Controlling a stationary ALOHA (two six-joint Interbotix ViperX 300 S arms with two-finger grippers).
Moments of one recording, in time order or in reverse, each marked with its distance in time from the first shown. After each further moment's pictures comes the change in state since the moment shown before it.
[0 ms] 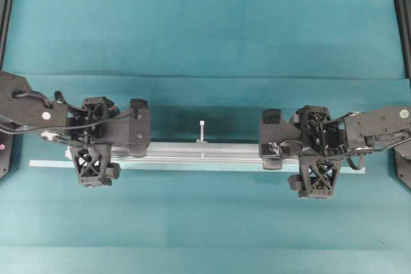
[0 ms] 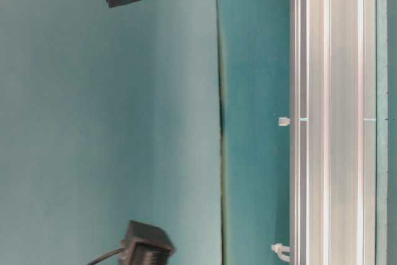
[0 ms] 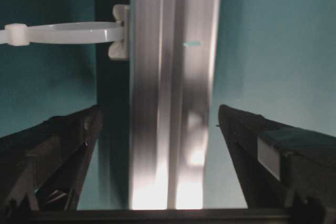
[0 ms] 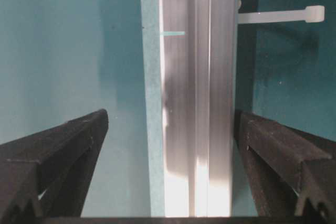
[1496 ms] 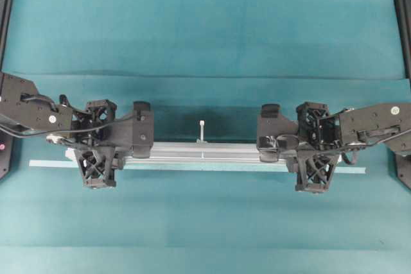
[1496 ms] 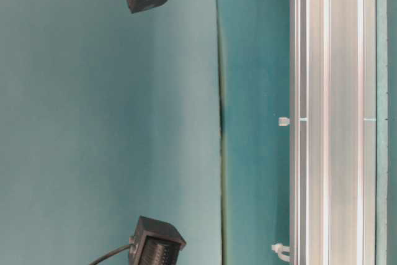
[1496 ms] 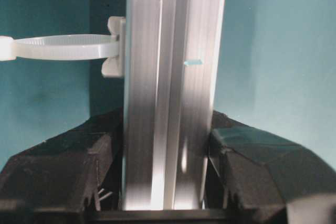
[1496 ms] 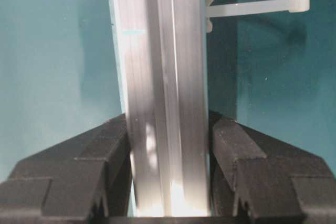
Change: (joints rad) left arm -0.006 0.023 -0.002 0.002 -0.054 -0.032; right arm -0.032 0.035 0.003 0.000 -0.002 0.002
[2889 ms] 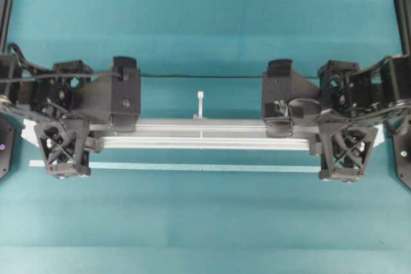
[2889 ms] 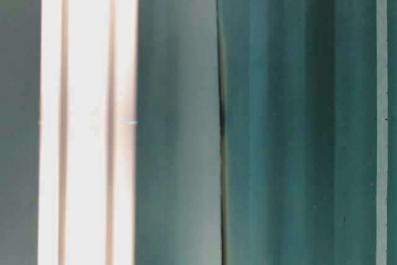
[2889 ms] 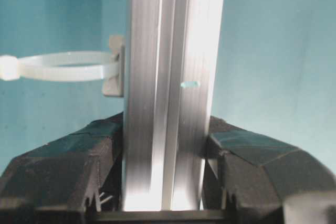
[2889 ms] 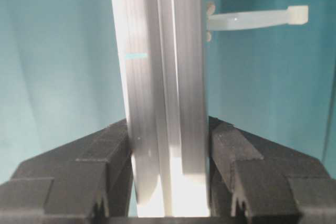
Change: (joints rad) left arm -0.028 -0.288 -0.445 0.000 0.698 -0.032; right arm 0.014 -0.218 -0.512 0.009 0.755 0.003
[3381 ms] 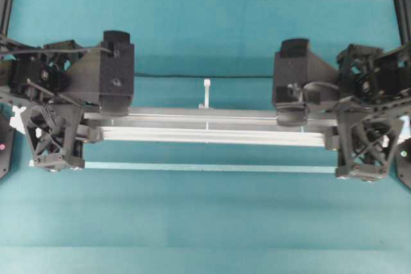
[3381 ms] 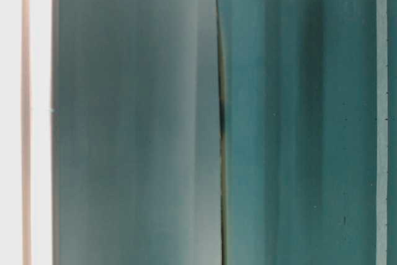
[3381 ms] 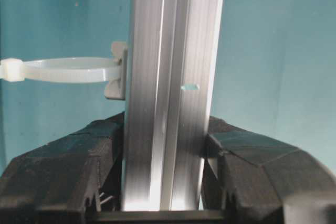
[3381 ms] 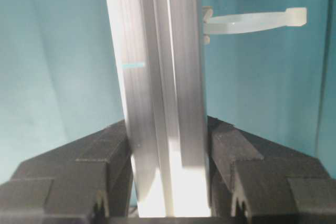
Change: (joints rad) left arm 0.000 -0.008 -0.140 0.000 0.086 0.005; right arm 0.028 0.002 -0.186 -0.005 0.199 0.067
